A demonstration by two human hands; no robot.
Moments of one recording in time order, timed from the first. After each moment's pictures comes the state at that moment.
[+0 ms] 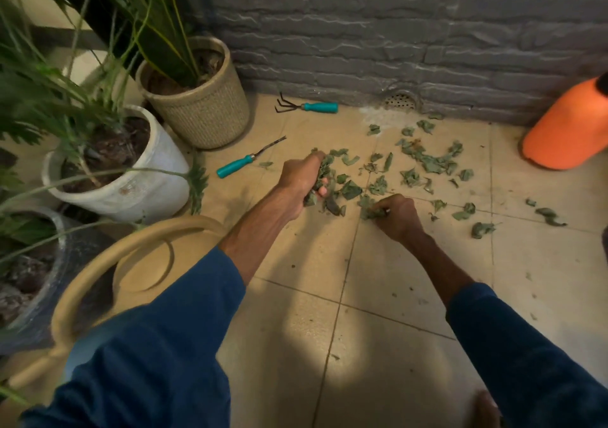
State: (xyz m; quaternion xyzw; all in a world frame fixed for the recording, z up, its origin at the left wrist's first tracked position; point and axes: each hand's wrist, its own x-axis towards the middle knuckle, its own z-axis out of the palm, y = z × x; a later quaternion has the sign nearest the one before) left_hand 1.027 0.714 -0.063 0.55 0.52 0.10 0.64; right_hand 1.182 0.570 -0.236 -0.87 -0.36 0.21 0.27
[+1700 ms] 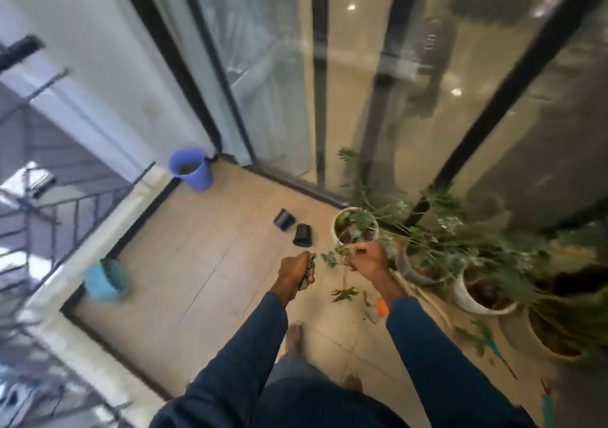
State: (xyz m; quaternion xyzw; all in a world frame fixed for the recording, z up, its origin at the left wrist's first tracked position) left_hand 0.490 0.345 0.616 -0.16 0.76 0.48 0.40; right_hand 0.581 0.512 0.636 -0.46 -0.71 0.54 -0.04
